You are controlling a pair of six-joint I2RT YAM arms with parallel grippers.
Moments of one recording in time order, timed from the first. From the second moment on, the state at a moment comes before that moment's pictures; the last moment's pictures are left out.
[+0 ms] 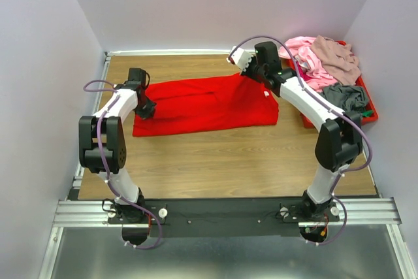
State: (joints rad) left arm -0.02 1.74 1.22 -0.65 -0.09 -0.85; right arm 0.43 1.80 1.54 -0.32 0.08 -0.84
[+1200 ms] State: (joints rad) left arm 0.02 1.74 1.24 -0.65 -0.09 -0.84; right arm 0.42 1.89 1.62 -0.31 0.09 -0.83
